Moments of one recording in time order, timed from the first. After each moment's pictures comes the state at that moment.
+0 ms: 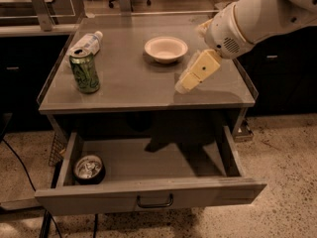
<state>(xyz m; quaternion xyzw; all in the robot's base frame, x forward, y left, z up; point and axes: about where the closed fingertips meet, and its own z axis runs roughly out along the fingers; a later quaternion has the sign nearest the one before) 0.565 -0.089 0.960 -0.55 0.74 0.13 0.37</state>
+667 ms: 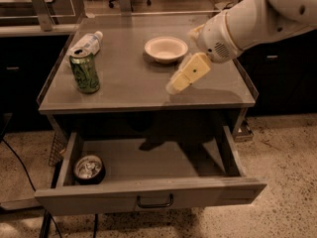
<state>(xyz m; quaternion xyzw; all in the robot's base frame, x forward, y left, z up) 0.573 -0.073 0.948 -0.54 0.73 0.16 0.38</state>
